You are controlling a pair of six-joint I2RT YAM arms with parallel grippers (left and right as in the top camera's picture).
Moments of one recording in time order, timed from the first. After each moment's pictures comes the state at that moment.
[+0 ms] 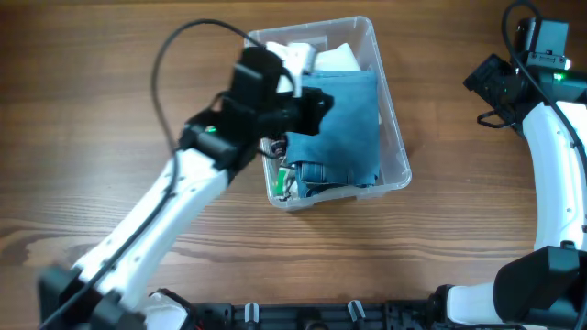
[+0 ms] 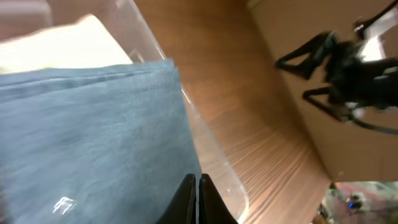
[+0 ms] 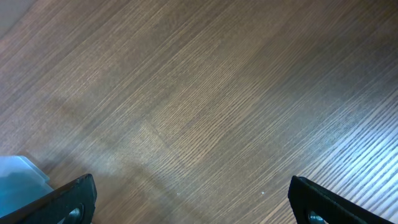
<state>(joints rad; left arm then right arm) -0.57 1.53 1.30 -0.36 0.38 -0.51 -0.16 1.60 1.49 -0.96 0.23 0.59</state>
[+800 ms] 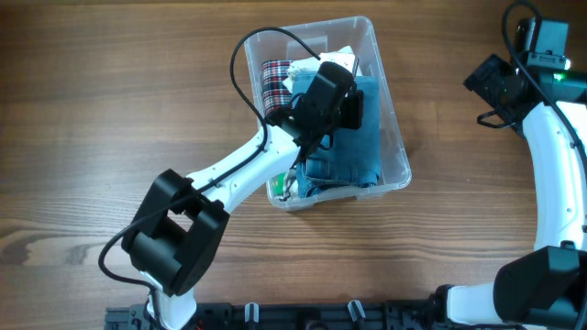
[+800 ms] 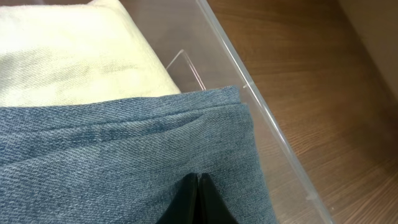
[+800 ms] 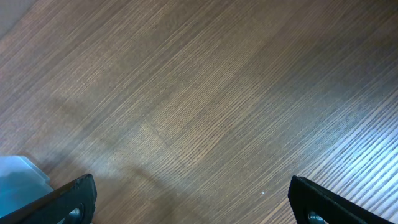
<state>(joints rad) -0.69 1.94 1.37 -0.10 0.05 -0.51 -0.16 1.60 1.49 -0.96 0.23 0.59</state>
